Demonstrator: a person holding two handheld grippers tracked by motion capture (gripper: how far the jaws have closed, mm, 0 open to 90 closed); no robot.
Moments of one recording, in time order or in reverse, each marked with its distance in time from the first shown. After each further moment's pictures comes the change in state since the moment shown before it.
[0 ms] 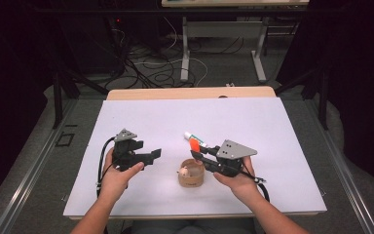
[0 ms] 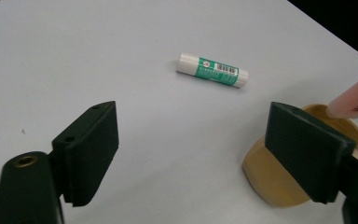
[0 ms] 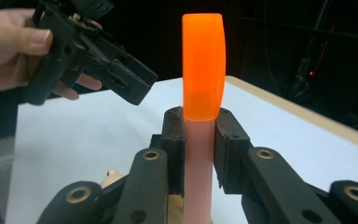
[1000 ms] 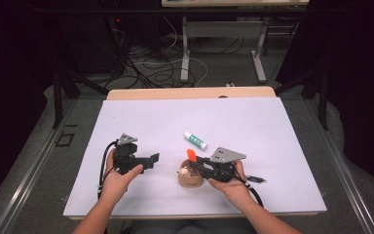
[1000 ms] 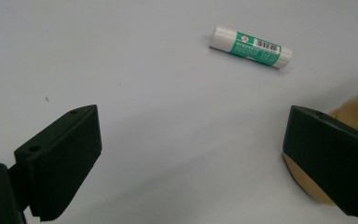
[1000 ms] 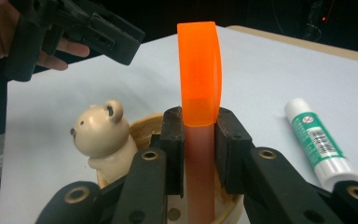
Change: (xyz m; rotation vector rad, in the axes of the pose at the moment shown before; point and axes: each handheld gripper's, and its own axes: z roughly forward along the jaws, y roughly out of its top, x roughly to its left) left arm 0.010 -0.016 0.013 0.054 0.091 -0.028; right arm 0.002 -0.043 0.021 0.136 0.005 0.090
